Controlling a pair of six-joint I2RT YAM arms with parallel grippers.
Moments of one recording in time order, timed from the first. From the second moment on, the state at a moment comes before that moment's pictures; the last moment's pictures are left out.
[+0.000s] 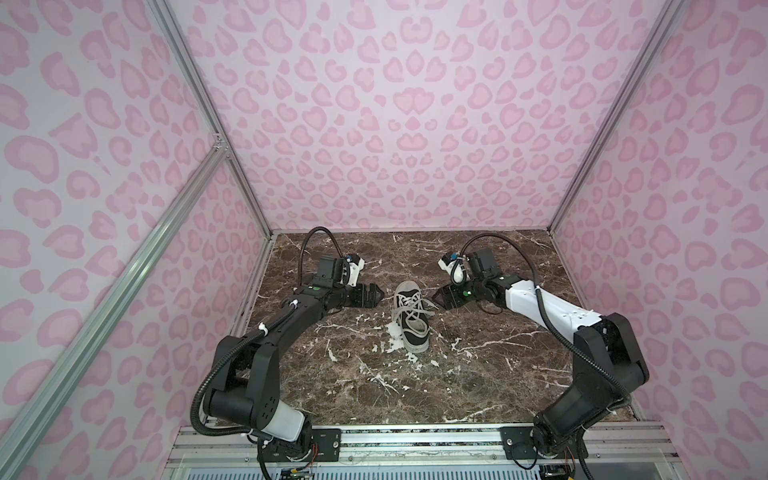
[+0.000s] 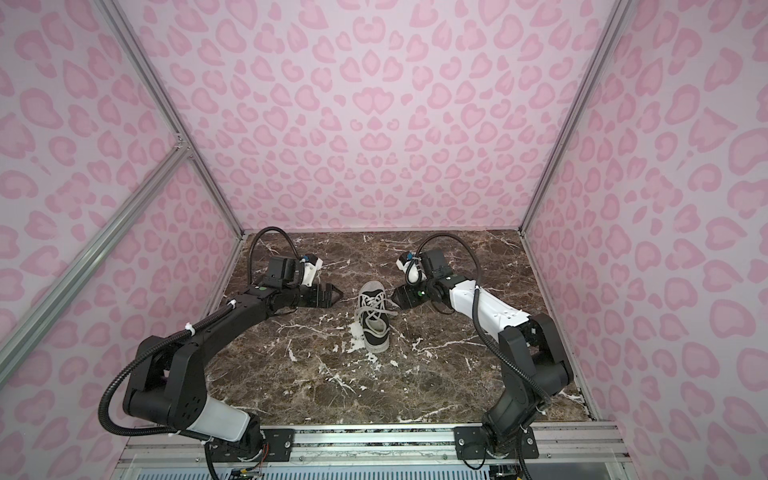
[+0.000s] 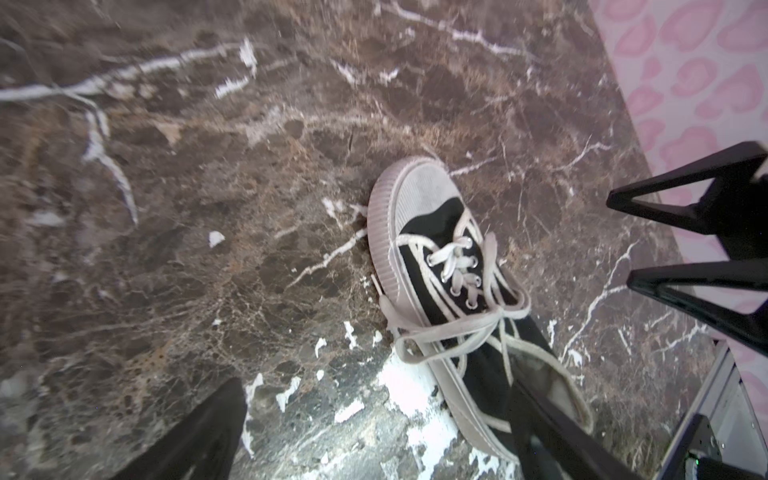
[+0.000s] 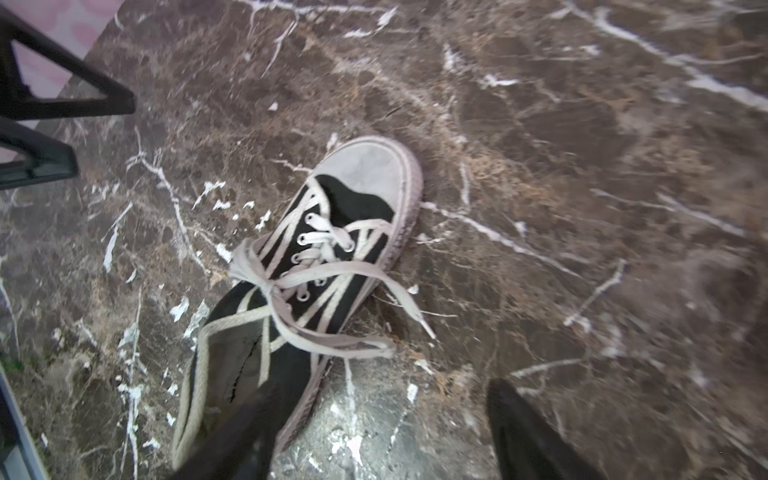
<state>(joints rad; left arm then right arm) -0.25 1.48 0.96 -0.29 0.41 -0.21 0.39 1.62 1.12 -0.40 -0.34 -0.01</state>
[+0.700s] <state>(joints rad) -0.40 1.52 0.88 -0.36 0.40 -0.15 0.29 1.52 1.02 -0.38 -0.31 0.11</state>
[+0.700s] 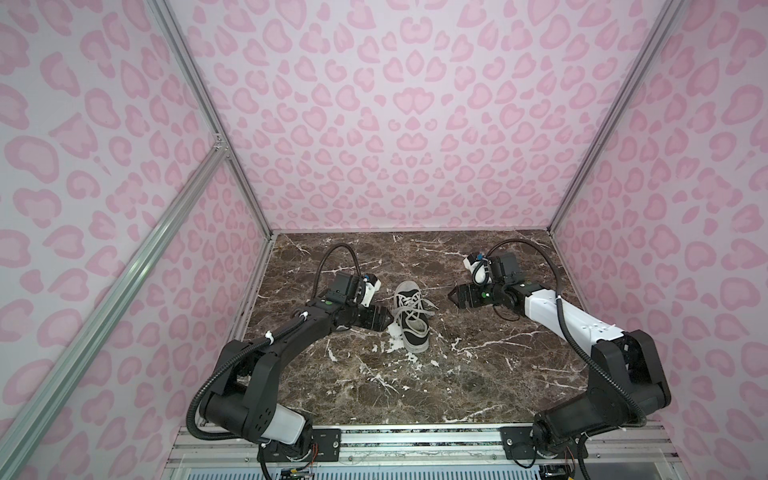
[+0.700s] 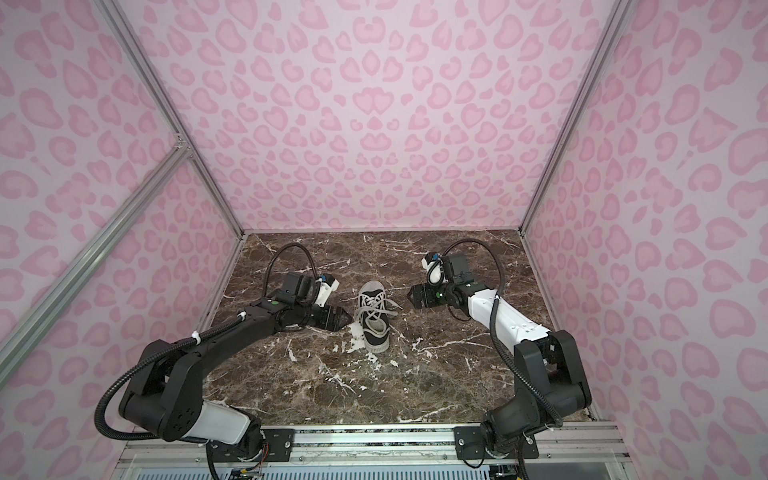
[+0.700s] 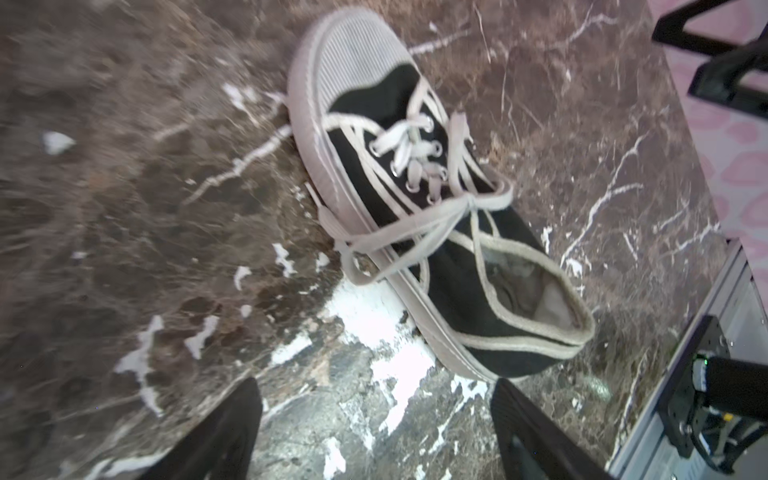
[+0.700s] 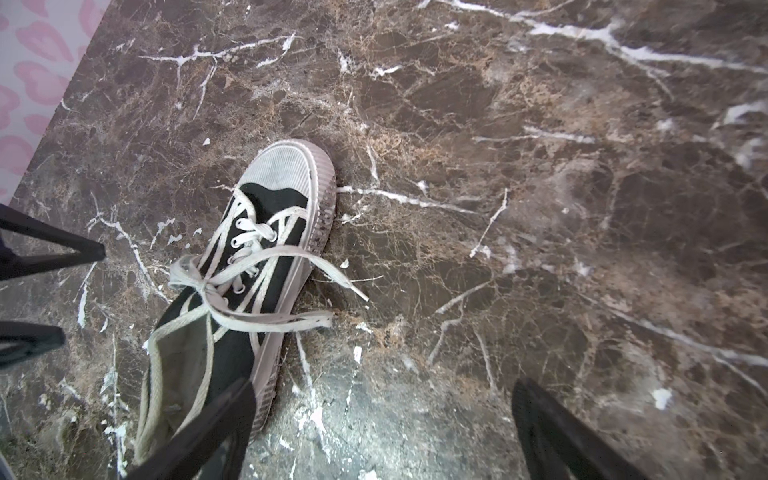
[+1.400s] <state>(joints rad) -0.44 1.78 0.99 -0.25 0.45 -0.15 0.29 1.53 1.06 -0.42 -0.31 0.09</state>
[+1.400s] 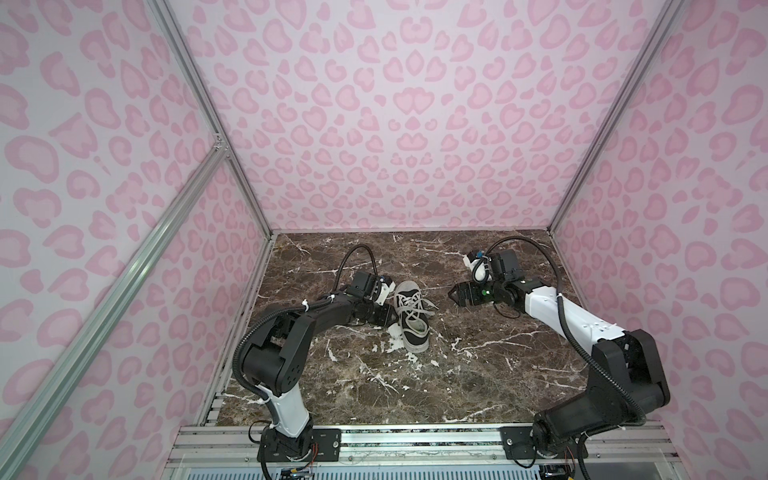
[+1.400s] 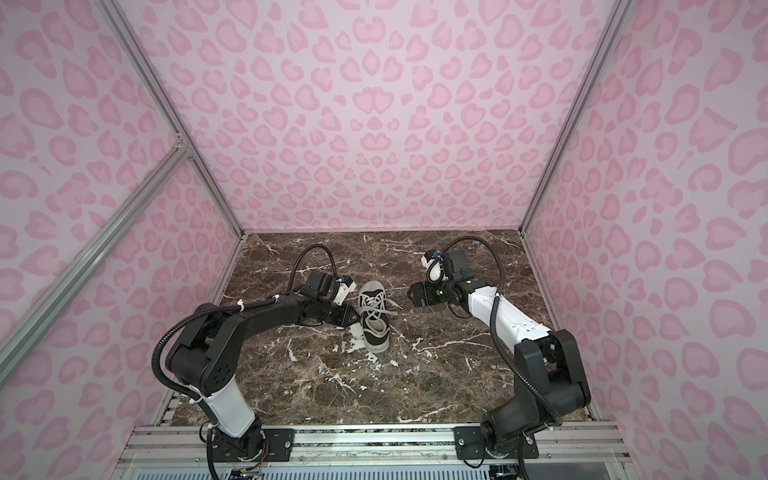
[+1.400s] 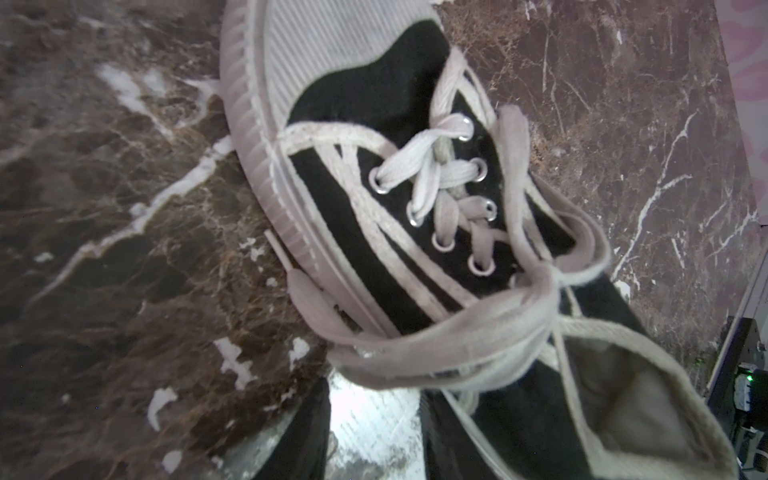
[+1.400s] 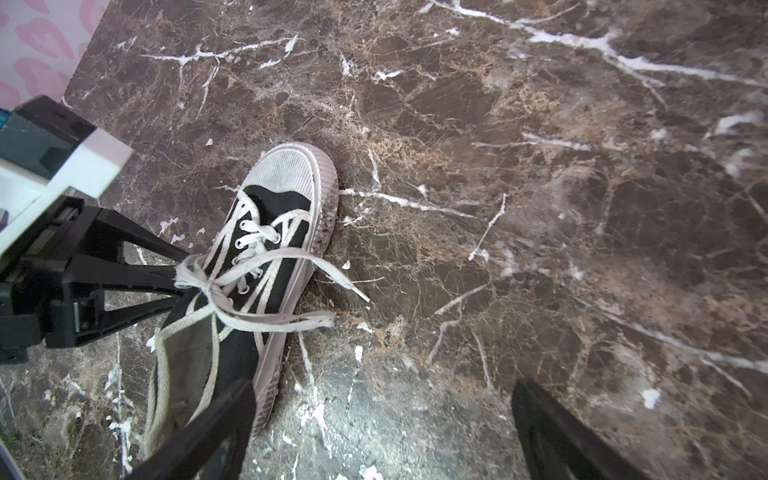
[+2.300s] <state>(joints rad) -0.44 1.79 1.06 -0.23 0.49 -0.13 0.29 1.53 1.06 -0.46 -0.31 0.07</state>
